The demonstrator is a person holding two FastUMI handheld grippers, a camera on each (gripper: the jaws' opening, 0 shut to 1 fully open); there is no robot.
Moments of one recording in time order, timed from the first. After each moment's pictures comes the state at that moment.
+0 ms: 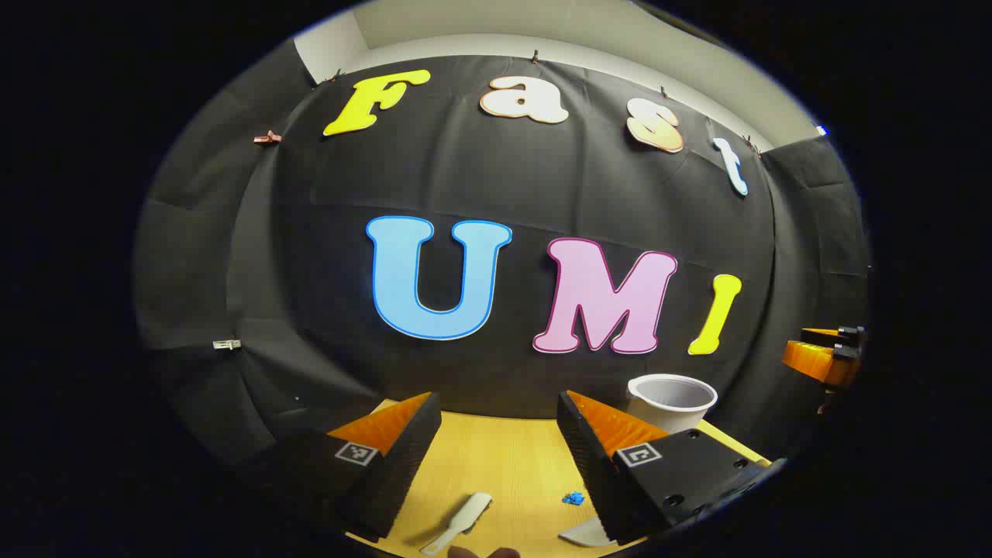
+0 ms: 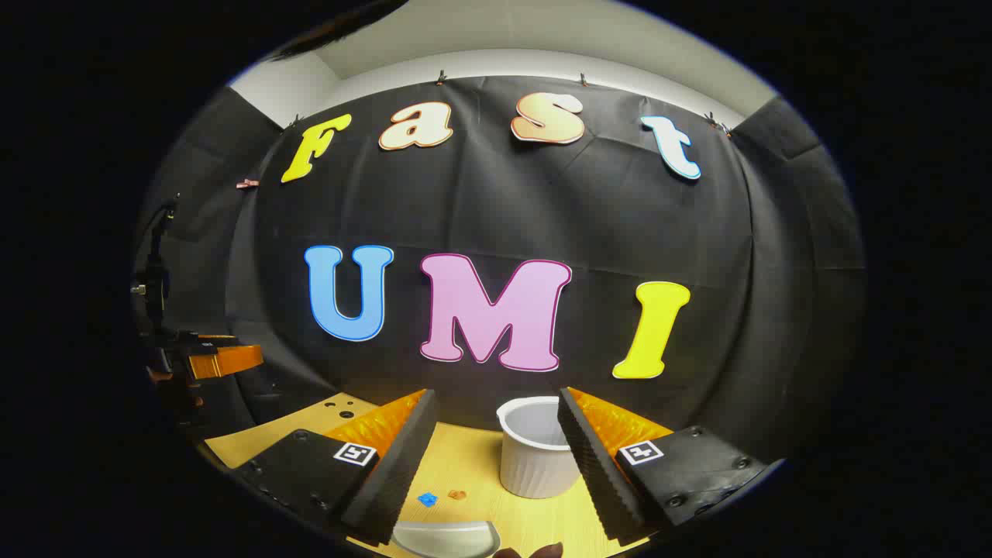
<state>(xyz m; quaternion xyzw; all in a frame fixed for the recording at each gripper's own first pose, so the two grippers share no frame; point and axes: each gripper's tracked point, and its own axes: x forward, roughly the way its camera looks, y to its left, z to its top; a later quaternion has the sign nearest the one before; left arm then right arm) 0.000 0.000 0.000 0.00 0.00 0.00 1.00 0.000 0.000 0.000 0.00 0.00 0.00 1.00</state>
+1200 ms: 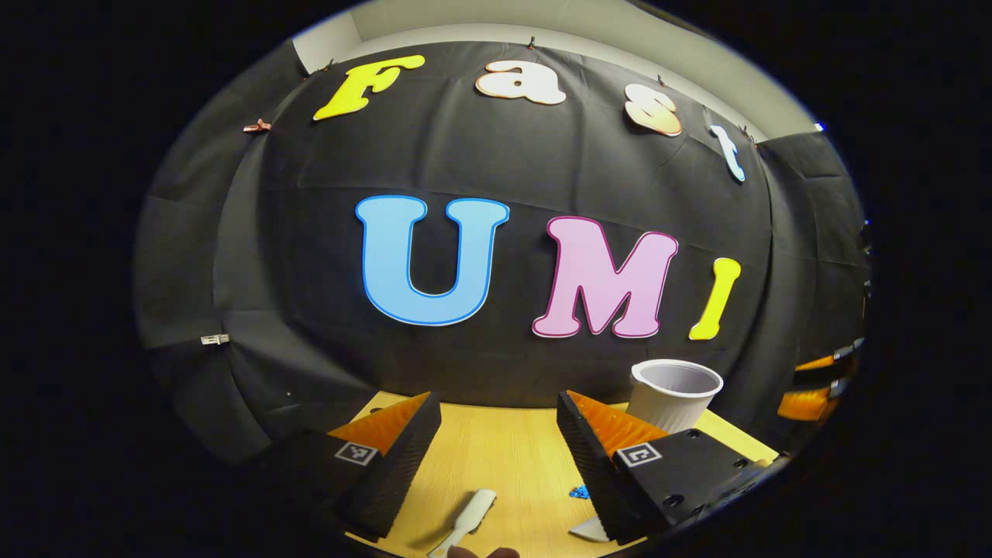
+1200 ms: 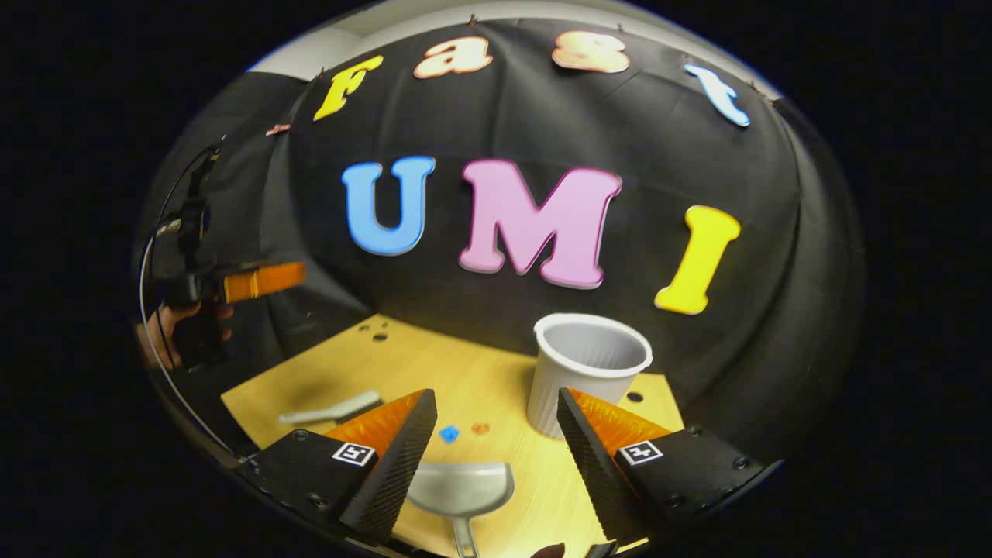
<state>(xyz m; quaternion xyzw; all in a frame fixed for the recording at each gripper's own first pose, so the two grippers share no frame) 0.027 0.008 -0.031 0.01 0.03 -0.01 1.00 -0.034 0.031 -0.133 -0.02 0.20 0.11 0.97</state>
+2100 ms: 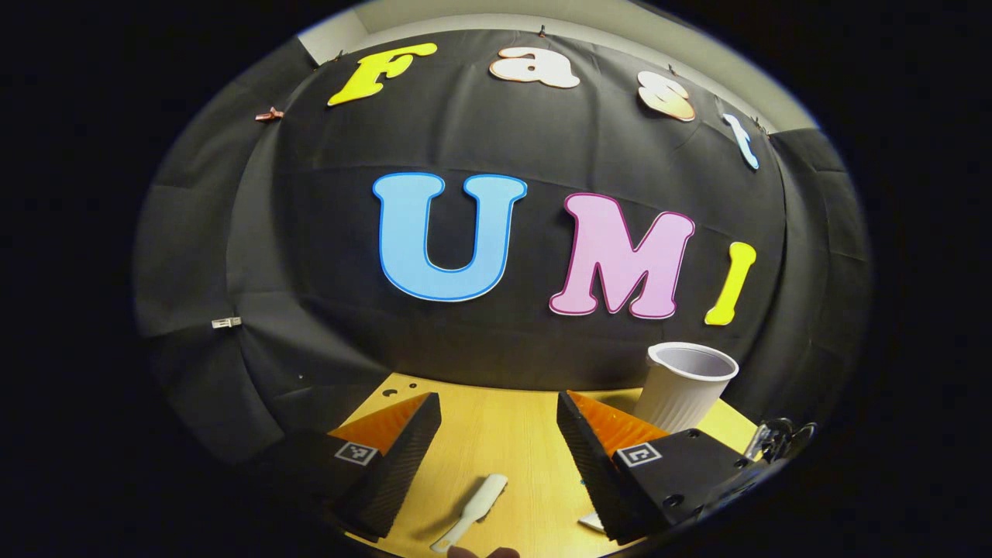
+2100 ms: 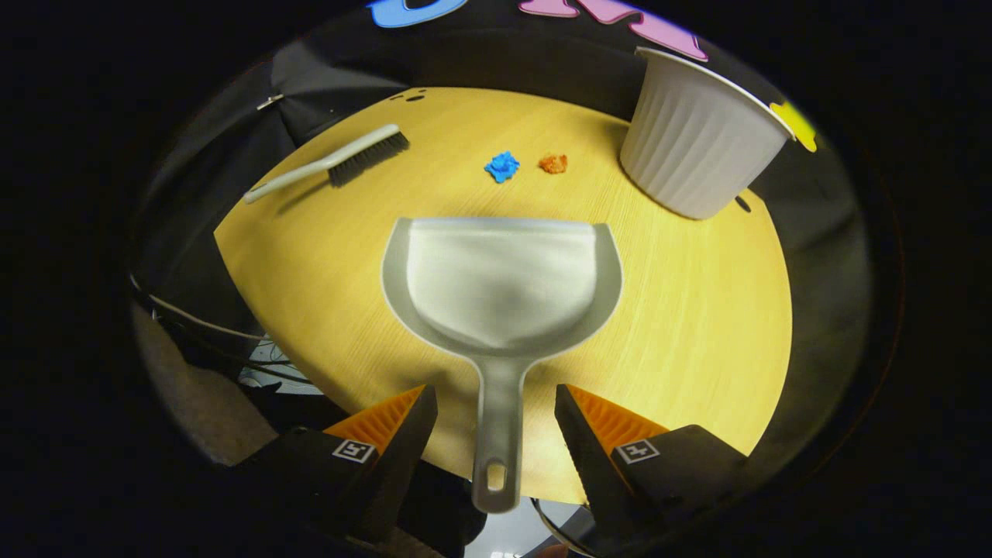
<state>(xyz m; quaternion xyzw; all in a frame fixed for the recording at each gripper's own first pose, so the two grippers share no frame) 0.019 0.024 -0.059 0.01 0.06 0.02 1.00 -0.125 0.054 -0.427 -0.05 0.56 0.17 0.81</state>
